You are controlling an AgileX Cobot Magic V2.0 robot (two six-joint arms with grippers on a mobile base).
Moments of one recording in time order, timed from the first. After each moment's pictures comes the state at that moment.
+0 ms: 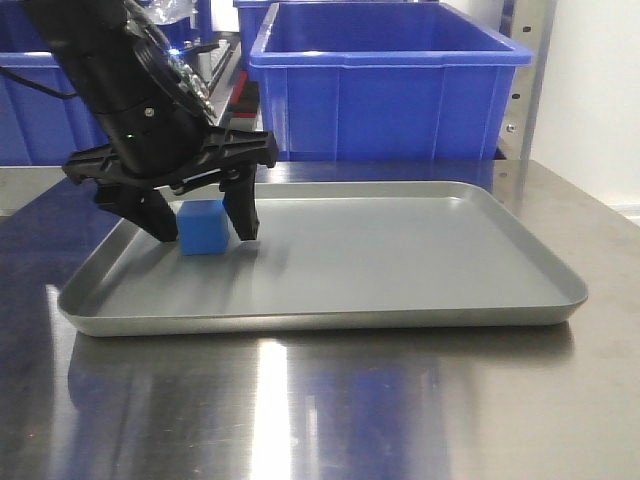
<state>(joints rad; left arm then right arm) -0.54 1.85 -1.28 -0.07 0.58 -0.32 0.01 0.51 -0.47 -0.09 0.45 0.24</state>
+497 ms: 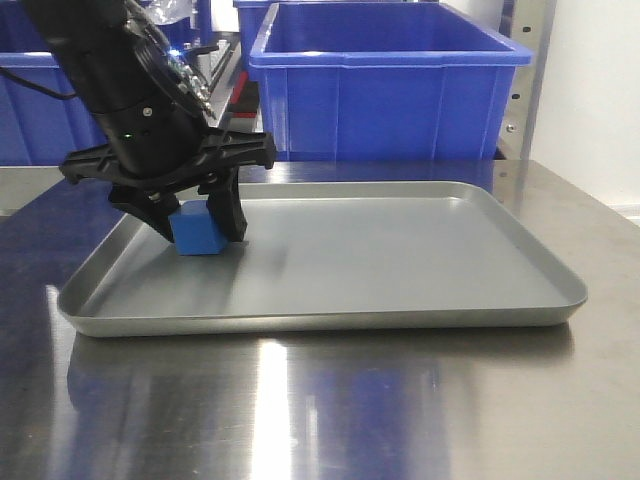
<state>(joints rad) -0.54 1.85 -1.29 -0.07 0.62 -0.32 0.01 0.51 -0.47 -0.09 0.45 0.24</state>
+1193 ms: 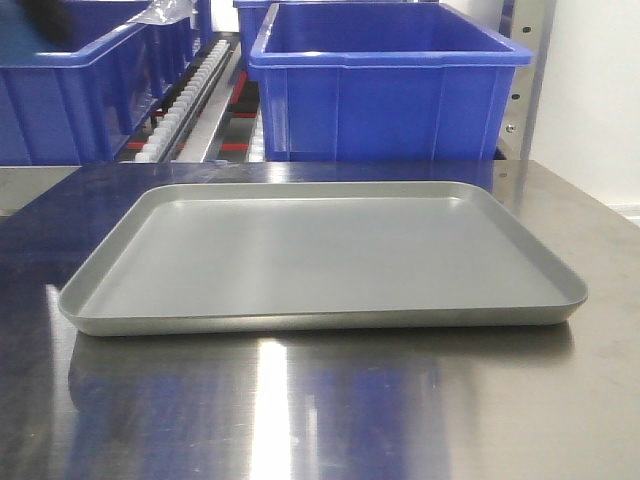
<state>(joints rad) -0.27 1.32 -1.15 0.01 0.65 -0.32 0.01 0.51 -0.47 -0.09 0.45 0.24</state>
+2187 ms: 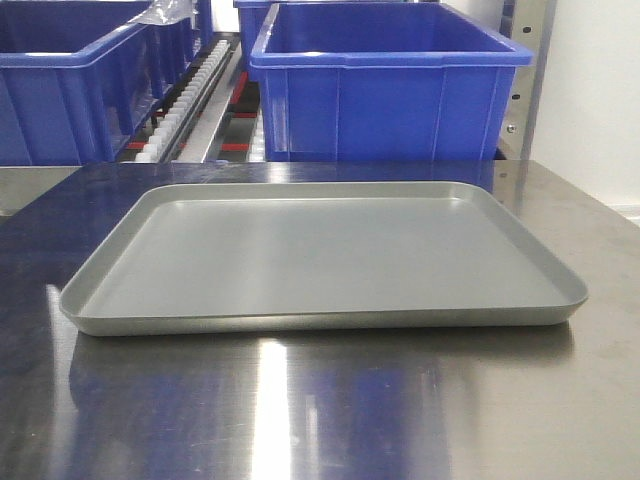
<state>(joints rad) -0.14 0.48 -0.52 0.02 0.54 -0.32 0.01 0.51 -0.47 -0.09 0.45 0.24</state>
